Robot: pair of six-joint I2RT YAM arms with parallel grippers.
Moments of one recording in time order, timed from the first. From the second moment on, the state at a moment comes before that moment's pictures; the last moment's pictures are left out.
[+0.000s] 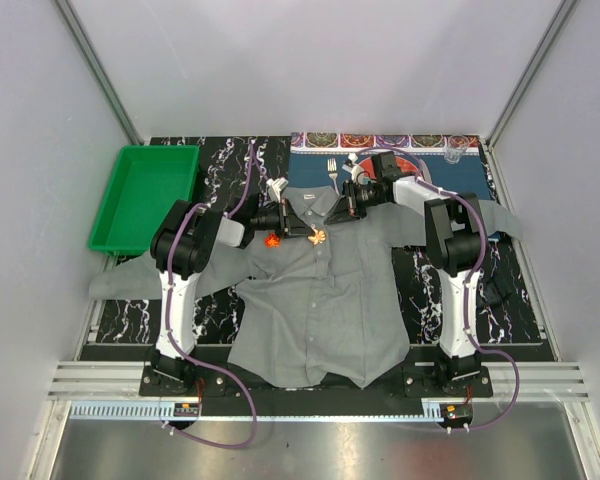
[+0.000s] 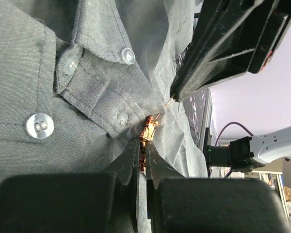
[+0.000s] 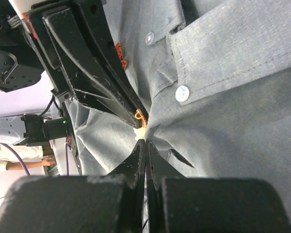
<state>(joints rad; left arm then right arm) -0.33 2.22 1.12 0.69 1.01 -0.82 0.26 2.23 1.60 -0.38 -0.98 0.22</state>
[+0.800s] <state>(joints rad) -0.33 2.20 1.09 0.76 0.95 -0.92 0.30 2.21 1.57 -0.38 -0.96 0.21</state>
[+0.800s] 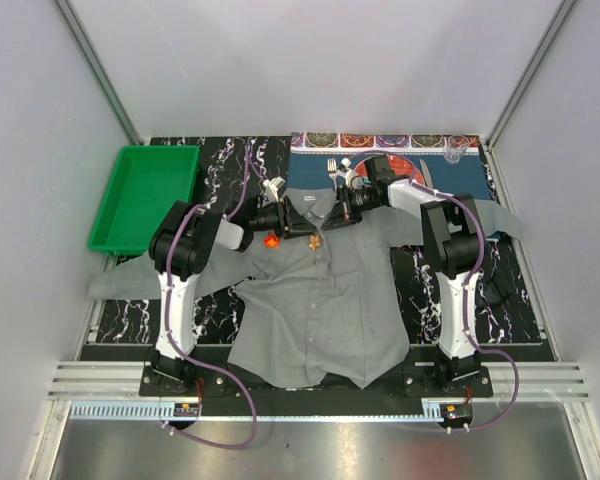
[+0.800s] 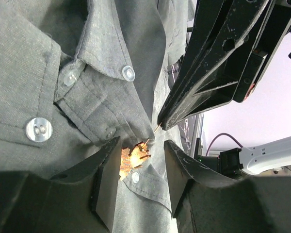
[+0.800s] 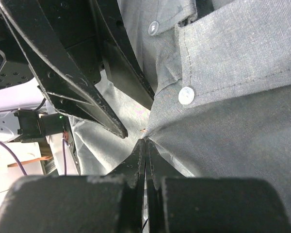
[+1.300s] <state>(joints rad) -0.32 2.15 1.04 0.77 0.91 -0.93 0.29 2.16 1.50 -0.35 -0.86 0.24</state>
